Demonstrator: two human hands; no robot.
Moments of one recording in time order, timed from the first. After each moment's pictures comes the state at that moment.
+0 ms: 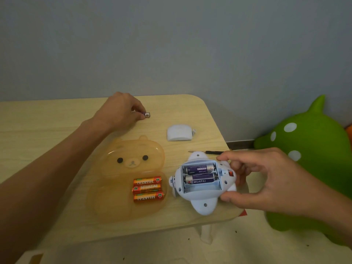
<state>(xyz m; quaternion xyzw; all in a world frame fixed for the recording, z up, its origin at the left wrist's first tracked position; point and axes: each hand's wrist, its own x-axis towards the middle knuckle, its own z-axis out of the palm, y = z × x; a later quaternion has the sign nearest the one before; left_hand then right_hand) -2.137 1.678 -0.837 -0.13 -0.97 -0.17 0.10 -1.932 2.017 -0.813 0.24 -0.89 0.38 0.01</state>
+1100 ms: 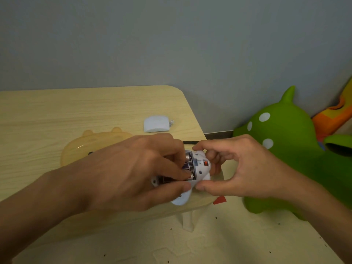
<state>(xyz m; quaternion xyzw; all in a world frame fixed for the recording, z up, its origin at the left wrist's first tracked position) -1.959 1.757 -0.798 -0.53 -0.82 -0.20 0.03 -1.931 2.018 -0.811 0.21 -0.91 0.36 -0.03</state>
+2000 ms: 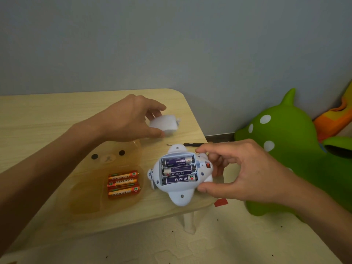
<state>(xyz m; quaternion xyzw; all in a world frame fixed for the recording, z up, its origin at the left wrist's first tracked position) -2.055 1.760 -0.794 -0.28 -0.94 -0.18 -0.01 -1.925 2.020 -0.815 0.22 -0.90 0.38 0.01</state>
